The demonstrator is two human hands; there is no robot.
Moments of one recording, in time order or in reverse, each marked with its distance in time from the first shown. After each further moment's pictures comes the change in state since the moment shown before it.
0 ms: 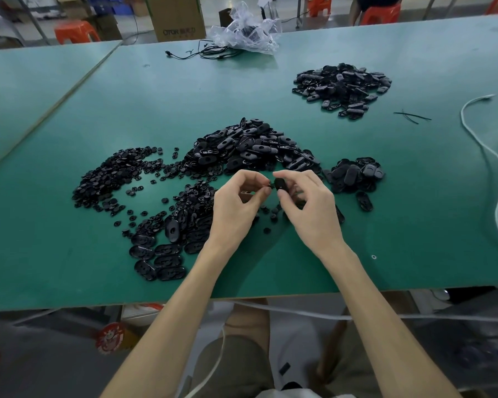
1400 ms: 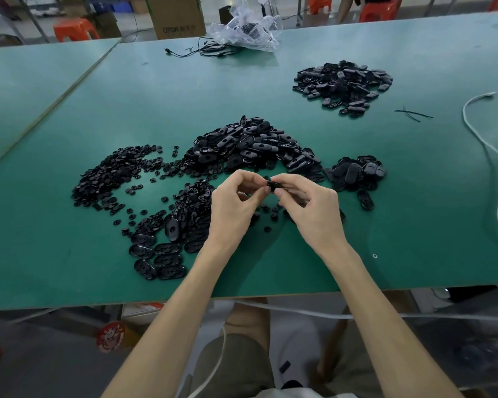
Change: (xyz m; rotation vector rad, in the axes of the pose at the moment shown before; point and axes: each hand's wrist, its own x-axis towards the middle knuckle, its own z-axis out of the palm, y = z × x) left_hand 0.002 -0.003 -0.002 -0.001 0.022 -0.055; right_hand 0.000 -0.003 -0.002 0.136 -0.030 0.096
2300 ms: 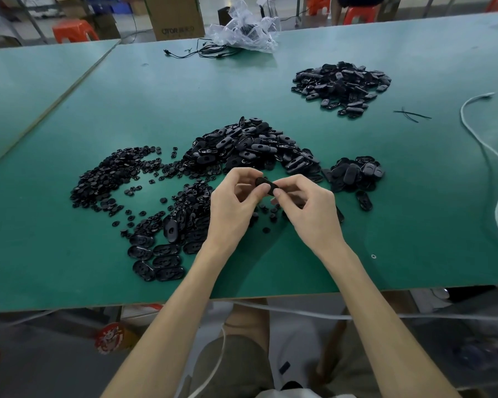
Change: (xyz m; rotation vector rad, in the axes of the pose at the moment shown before) left_hand 0.000 -0.003 0.001 -0.071 0.004 0.011; right_hand -0.001 -0.001 0.000 0.024 -0.024 0.069
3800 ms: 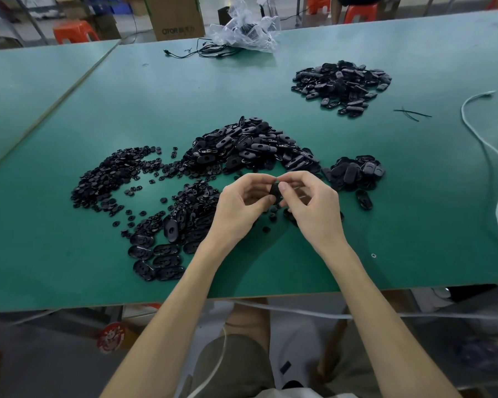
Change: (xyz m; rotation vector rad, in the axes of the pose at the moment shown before) left_hand 0.001 0.002 -0.001 -0.041 -0.204 -0.045; right_hand 0.003 -0.001 -0.001 0.017 0.085 -0.009
